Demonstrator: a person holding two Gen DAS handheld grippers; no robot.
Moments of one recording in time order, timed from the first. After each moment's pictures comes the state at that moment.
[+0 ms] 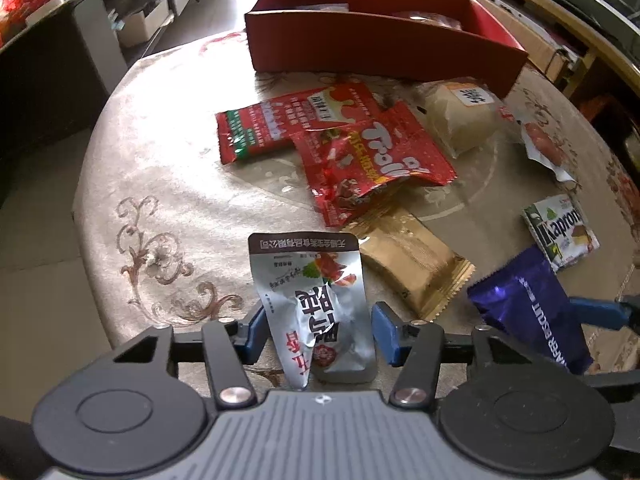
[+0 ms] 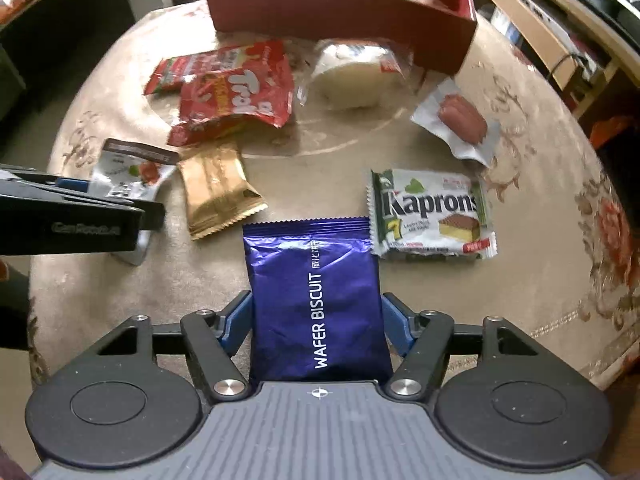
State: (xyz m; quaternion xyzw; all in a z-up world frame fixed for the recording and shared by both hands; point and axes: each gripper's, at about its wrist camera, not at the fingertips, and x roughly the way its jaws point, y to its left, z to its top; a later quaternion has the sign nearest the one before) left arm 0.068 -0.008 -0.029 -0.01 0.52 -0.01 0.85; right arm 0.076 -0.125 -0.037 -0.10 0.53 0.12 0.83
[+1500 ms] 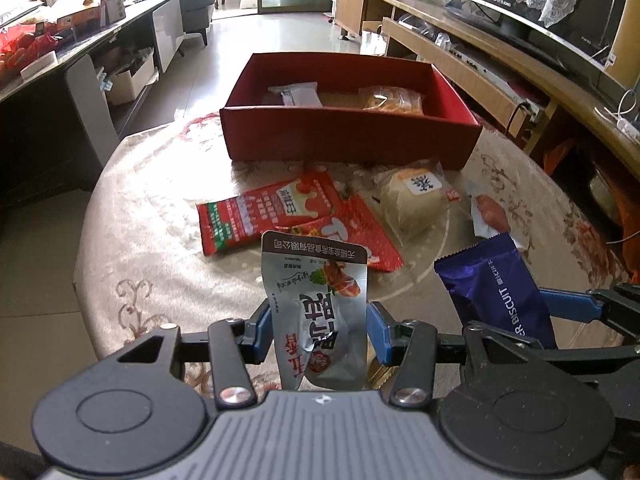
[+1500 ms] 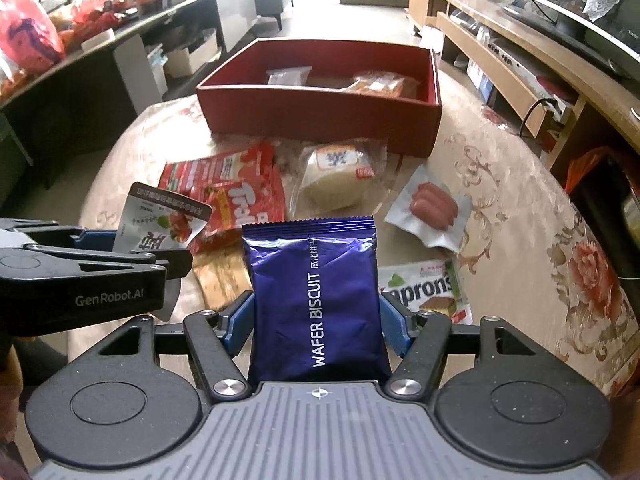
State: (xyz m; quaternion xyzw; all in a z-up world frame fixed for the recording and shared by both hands) left arm 0.077 -0.019 0.021 -0.02 0.45 -0.04 0.89; right arm 0.083 -0.135 0.008 -0.04 0.45 0.12 0.88
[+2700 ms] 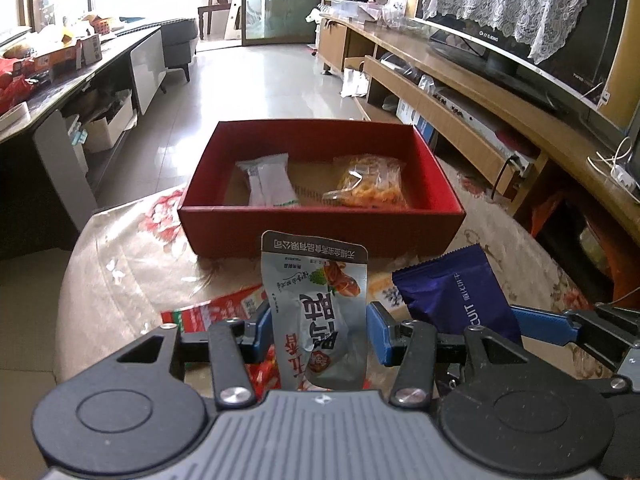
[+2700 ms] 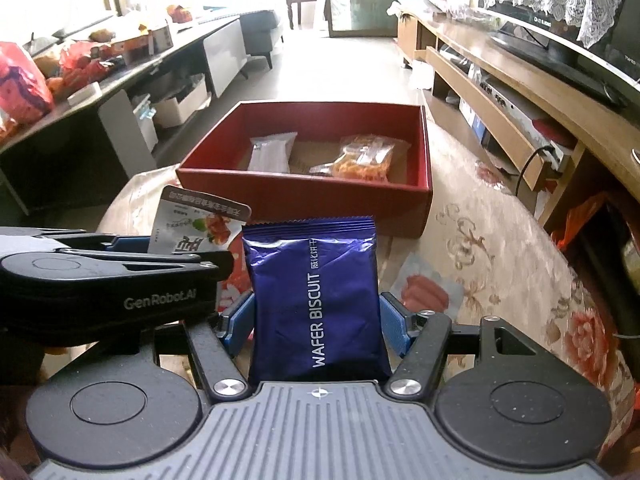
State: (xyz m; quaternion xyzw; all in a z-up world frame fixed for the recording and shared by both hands) left arm 0.147 -0.042 0.057 -0.02 0.41 -0.06 0.91; right arm 0.134 -0.136 0.038 -0.02 0.41 0.11 0.91
